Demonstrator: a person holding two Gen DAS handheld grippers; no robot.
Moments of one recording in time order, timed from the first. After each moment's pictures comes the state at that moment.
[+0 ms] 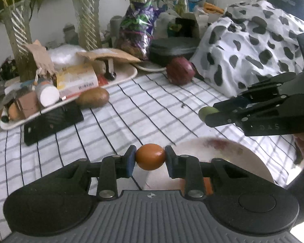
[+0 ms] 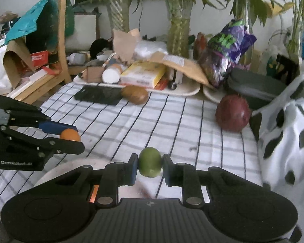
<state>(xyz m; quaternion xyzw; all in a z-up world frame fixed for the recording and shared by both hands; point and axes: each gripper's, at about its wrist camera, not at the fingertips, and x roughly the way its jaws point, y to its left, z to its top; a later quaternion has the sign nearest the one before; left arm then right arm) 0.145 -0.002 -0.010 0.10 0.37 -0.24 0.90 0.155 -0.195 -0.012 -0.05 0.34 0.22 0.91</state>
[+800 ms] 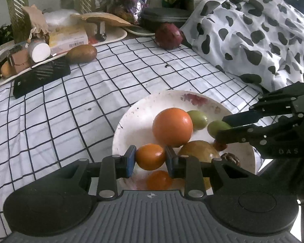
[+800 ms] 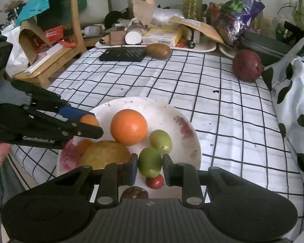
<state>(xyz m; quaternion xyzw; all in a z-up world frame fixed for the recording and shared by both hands) 0.109 0.000 -0.027 0.07 0.44 -0.24 0.86 0.087 -0.190 -0.028 -0.04 0.42 0.24 0.87</state>
